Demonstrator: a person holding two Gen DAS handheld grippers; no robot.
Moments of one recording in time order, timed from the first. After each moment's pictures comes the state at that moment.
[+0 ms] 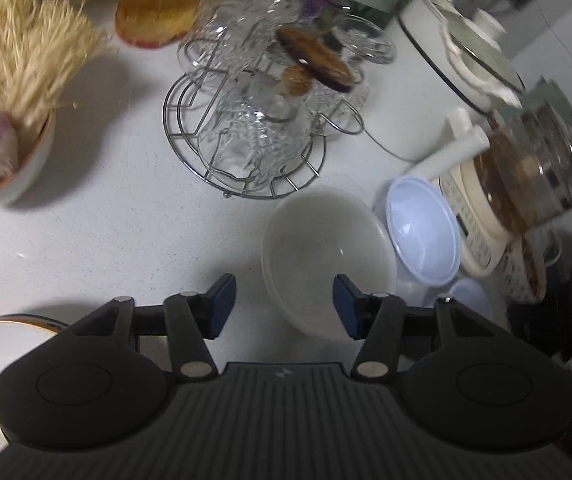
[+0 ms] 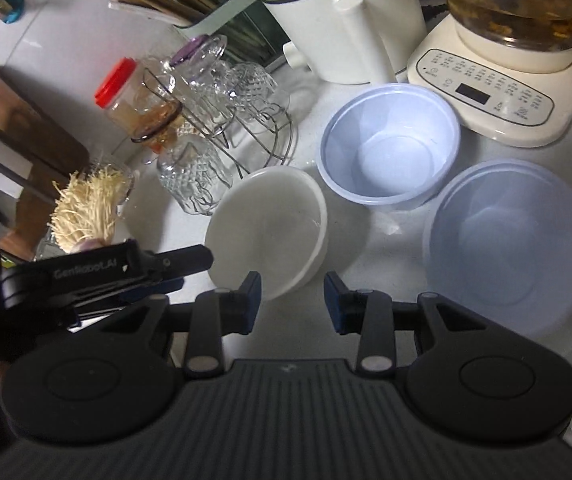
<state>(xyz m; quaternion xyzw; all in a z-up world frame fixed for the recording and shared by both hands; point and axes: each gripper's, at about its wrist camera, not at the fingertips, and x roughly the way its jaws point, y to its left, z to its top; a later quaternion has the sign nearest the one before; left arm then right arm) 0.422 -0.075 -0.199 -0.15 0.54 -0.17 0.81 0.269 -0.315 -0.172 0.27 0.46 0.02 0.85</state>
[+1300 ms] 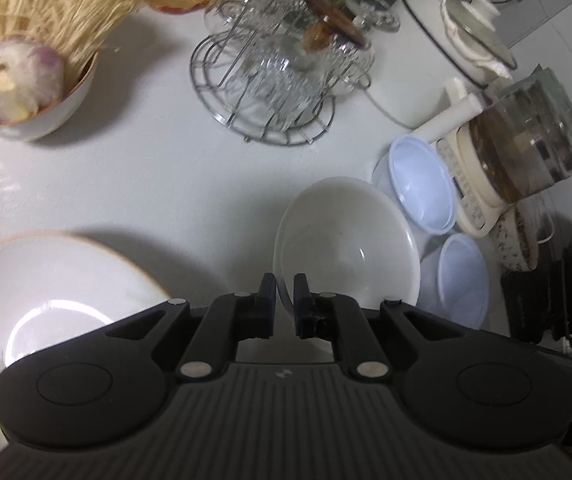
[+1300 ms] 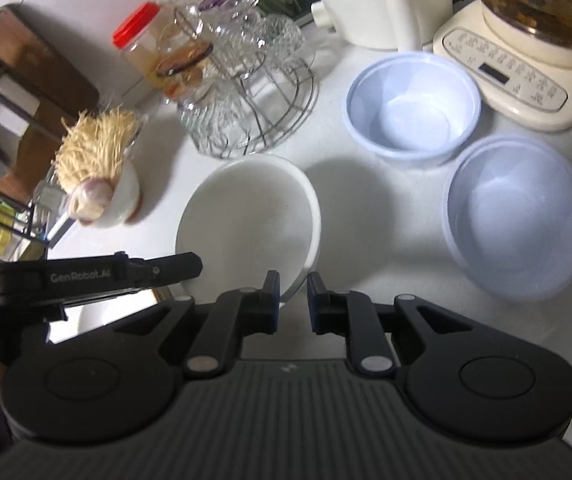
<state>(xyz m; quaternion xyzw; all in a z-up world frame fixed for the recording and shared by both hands) 0.372 -0.050 -0.198 -0.14 0.57 -0.17 0.79 0.252 -0.291 -0.166 0.22 0.51 0.05 0.83</state>
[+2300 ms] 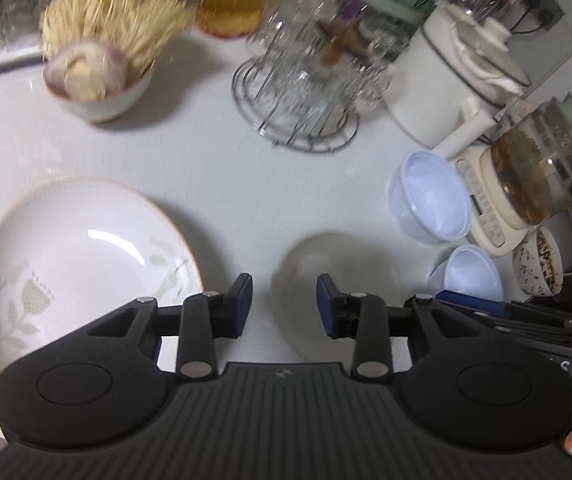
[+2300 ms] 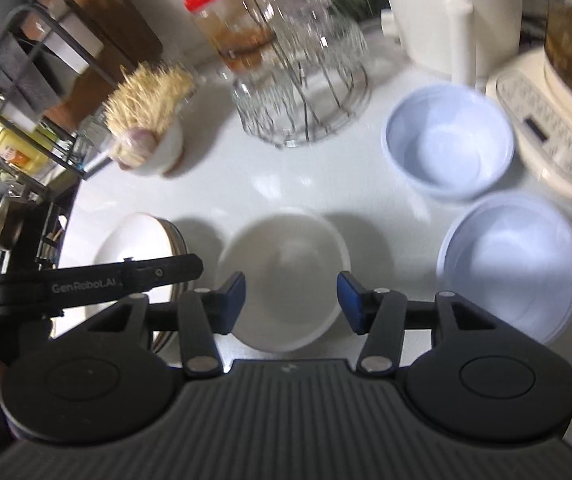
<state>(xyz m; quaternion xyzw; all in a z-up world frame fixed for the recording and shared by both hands) 0.323 -0.071 -0.158 -0.13 0.52 -0.08 0.84 0.255 -0.313 -0.143 0.14 0.51 0.17 0.84</state>
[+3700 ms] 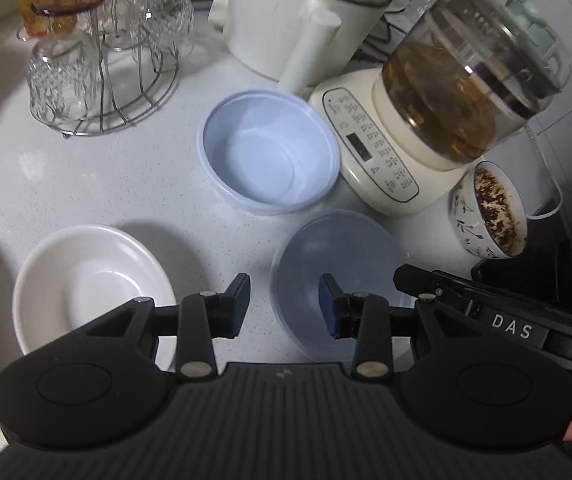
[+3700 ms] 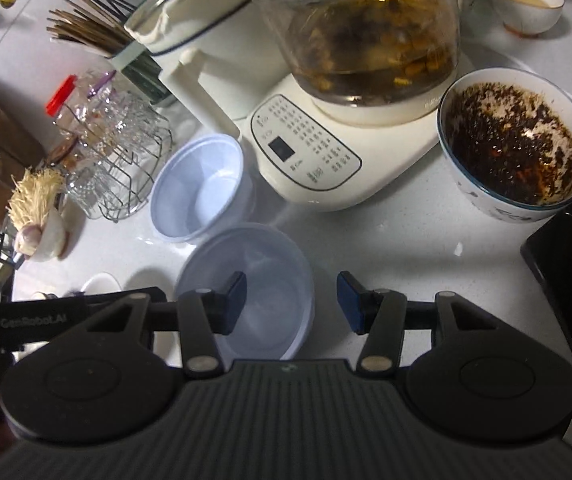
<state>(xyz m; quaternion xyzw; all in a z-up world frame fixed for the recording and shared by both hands) 0.358 -0.261 -0.184 -0.08 0.57 -0.16 0.80 0.247 -0.484 -0.181 0.21 0.48 0.04 0.85</state>
